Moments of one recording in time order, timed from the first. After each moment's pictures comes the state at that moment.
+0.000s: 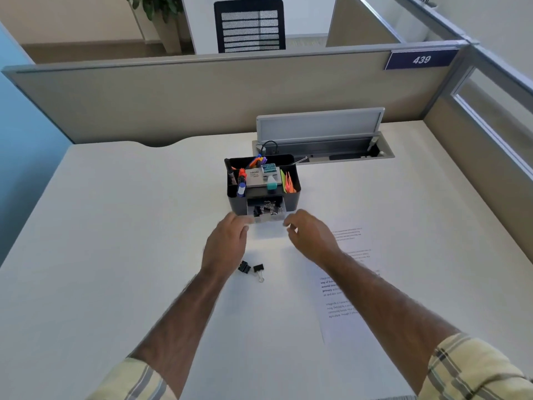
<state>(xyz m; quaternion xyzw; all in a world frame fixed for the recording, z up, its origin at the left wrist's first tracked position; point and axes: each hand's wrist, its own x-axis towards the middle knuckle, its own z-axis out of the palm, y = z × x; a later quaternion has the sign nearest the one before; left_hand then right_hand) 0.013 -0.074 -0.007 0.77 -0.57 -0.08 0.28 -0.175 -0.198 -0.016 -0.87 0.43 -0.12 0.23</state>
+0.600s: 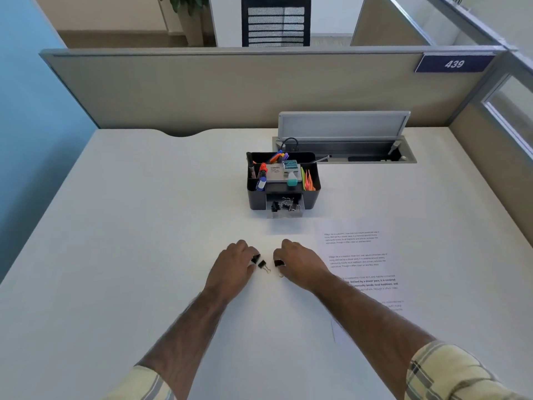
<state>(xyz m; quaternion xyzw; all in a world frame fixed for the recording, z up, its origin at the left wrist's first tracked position) 0.020 -0.016 -0.056 0.78 -0.60 -0.15 0.11 -0.149 -0.140 -0.053 -0.93 0.29 0.08 0.19</state>
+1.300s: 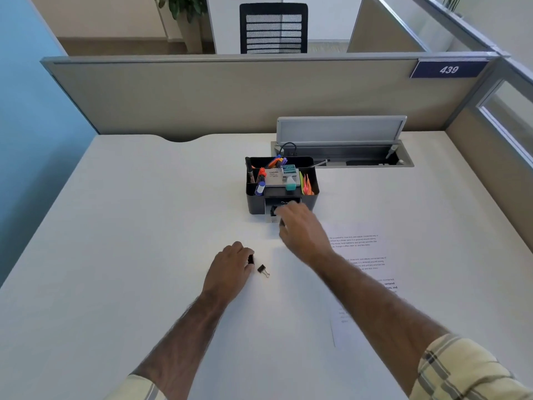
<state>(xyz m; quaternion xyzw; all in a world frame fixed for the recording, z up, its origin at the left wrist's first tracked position) 0.021 -0.018 -0.048 0.80 -0.57 -0.13 0.13 -0.125 -0.173 0.003 -0.92 0.33 -0.17 0.14</state>
